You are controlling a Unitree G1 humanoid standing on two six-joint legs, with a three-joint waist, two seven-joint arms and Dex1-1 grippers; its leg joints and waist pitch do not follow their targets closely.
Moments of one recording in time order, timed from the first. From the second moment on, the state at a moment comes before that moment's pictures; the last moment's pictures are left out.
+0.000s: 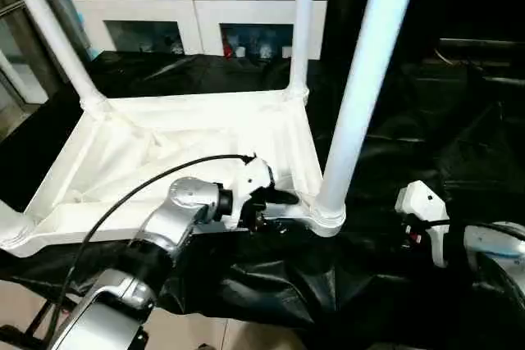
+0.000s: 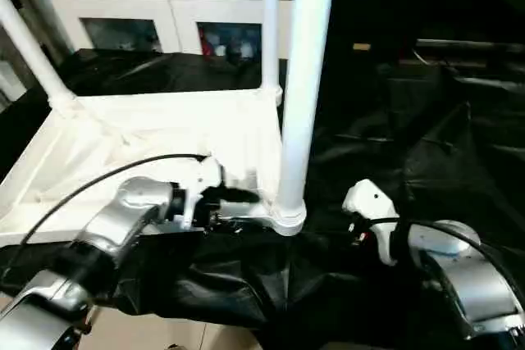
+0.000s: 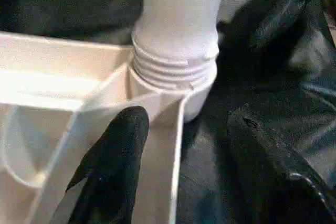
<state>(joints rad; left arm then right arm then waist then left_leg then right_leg) -0.59 0.24 -0.36 0.65 -0.13 0.06 -1.18 -0.08 -0.69 0.10 -0.06 0.24 0.35 0.98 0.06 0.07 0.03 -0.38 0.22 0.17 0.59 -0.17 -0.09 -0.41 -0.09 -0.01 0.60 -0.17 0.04</state>
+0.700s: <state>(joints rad) -0.64 0.24 -0.36 0.72 -0.05 0.11 -1.12 -0.07 -0.68 0.12 -0.11 0.24 0.42 0.95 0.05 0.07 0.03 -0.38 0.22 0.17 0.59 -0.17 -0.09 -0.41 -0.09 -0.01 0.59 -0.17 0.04</state>
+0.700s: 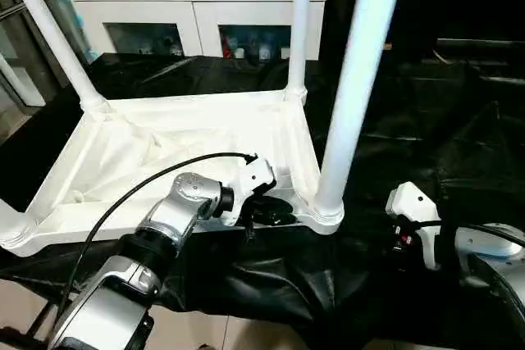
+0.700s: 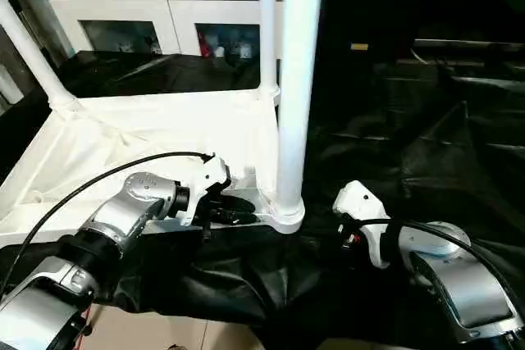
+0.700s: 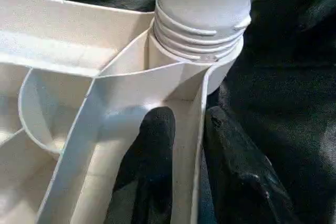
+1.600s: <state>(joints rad) -0.58 0.26 -0.27 0.62 -0.05 0.10 -1.00 -0.16 -0.50 0.15 -0.02 0.20 0.41 0.79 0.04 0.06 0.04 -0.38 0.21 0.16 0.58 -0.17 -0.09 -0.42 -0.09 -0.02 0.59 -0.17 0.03</state>
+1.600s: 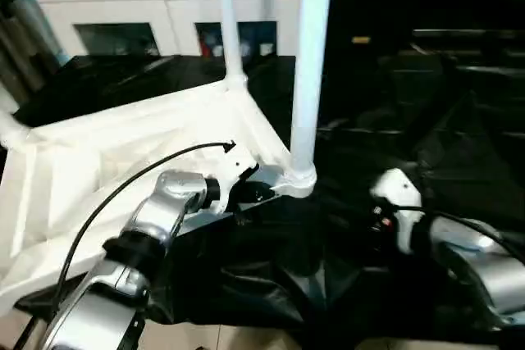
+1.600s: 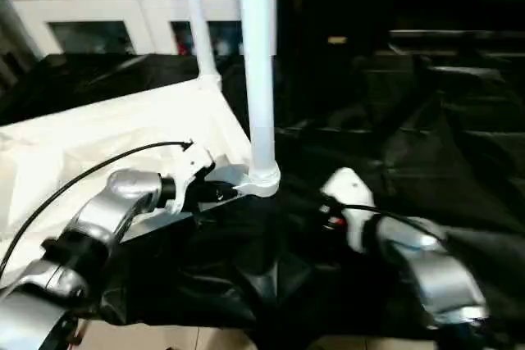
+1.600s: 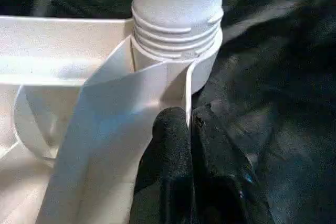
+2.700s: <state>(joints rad) -0.58 0.29 -0.29 0.64 -0.03 0.02 -1.05 -0.15 -0.49 0.21 -0.08 0.20 0.43 0.85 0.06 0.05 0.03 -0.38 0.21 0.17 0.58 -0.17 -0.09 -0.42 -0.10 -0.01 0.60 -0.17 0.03</state>
